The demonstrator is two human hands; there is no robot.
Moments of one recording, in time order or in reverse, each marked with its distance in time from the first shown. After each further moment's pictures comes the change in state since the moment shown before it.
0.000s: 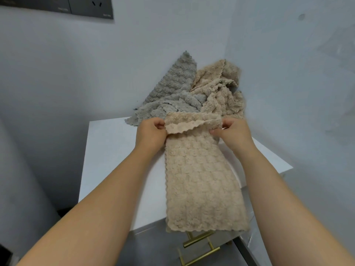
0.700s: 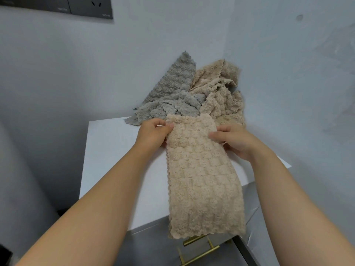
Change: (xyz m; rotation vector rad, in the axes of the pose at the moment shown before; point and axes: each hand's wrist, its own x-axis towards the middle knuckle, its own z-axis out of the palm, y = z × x) left_hand -0.003 0.004 -0.001 -0.226 -0.121 -0.146; right_hand -0.005 -0.005 -0.017 0.027 -0.391 0.253
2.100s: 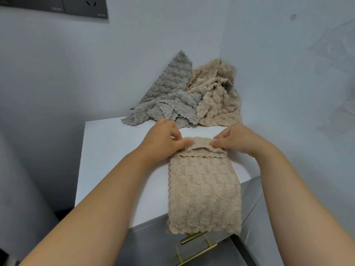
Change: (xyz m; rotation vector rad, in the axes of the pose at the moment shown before) left_hand -0.017 0.006 0.008 0.627 -0.255 0.445; right_hand -0.006 0.002 -0.016 -0.467 0.050 -0.039
